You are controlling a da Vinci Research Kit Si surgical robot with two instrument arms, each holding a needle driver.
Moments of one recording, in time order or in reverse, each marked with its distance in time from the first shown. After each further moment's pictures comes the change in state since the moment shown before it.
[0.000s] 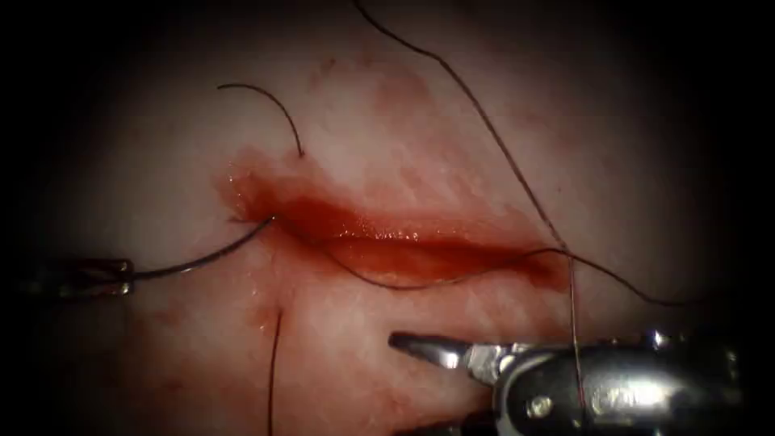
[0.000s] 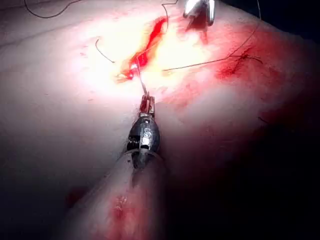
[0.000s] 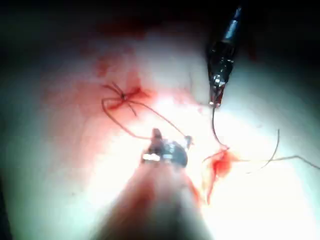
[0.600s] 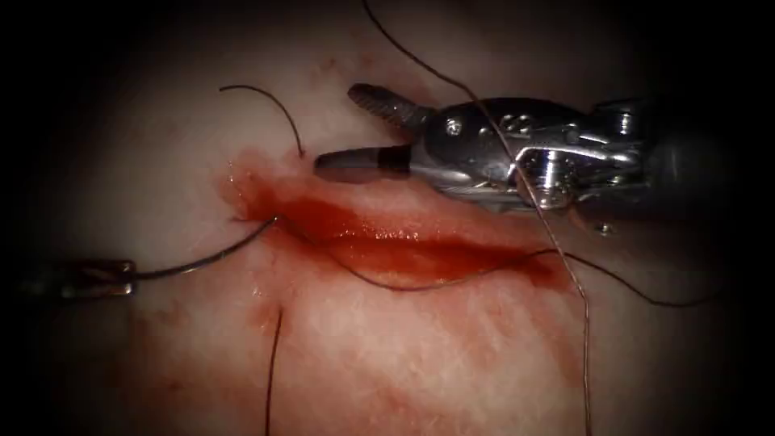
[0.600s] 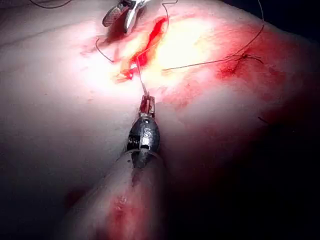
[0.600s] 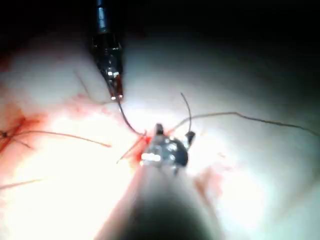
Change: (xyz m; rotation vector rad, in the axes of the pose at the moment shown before) right arm -0.002 0.014 0.010 -0.193 -0.047 0.364; left arm 0.000 0.000 0.000 -0.003 0.001 -0.003
